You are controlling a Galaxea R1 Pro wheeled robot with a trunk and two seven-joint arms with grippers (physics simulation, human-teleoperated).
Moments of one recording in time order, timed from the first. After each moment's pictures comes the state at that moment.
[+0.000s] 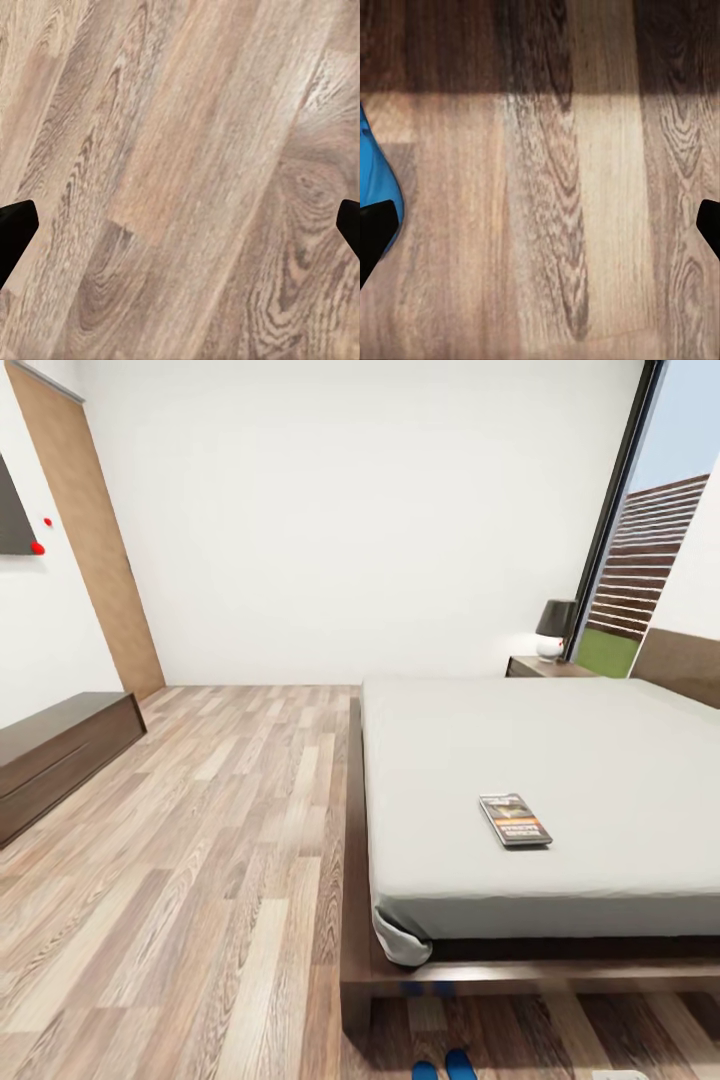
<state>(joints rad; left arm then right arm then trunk) -0.11 0.33 -0.52 0.01 0.89 -0.44 0.09 -0.41 -0.23 0.18 -0.03 -0.16 -0.14 -0.02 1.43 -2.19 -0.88</state>
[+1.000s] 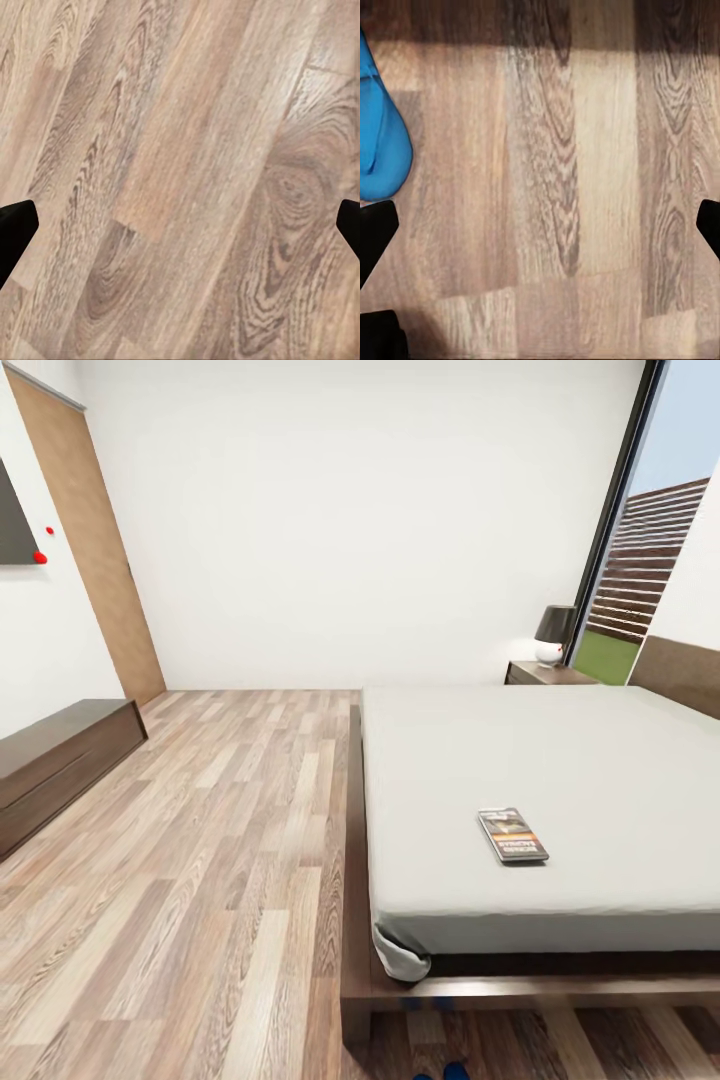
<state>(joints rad) -0.11 0.31 -0.53 0.01 0.89 -0.44 0.10 -0.38 -0.21 0.18 0.03 -0.15 -0.13 -0.03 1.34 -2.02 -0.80</state>
